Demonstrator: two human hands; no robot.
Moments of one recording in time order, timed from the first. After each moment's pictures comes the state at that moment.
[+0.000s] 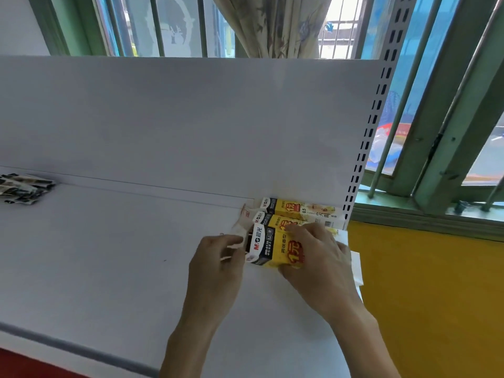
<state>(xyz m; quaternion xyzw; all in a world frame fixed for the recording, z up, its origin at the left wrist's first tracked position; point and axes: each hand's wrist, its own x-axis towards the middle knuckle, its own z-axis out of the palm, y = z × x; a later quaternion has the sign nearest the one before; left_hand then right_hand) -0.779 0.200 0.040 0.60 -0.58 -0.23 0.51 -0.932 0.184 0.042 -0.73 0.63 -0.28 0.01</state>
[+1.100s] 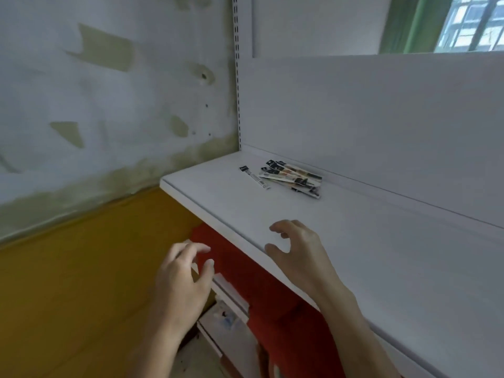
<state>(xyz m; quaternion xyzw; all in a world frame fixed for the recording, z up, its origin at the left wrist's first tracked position) -0.224 0.339 0.018 0.80 -0.42 0.02 0.43 -0.361 0.202 0.031 -0.86 0.34 -0.29 0.26</state>
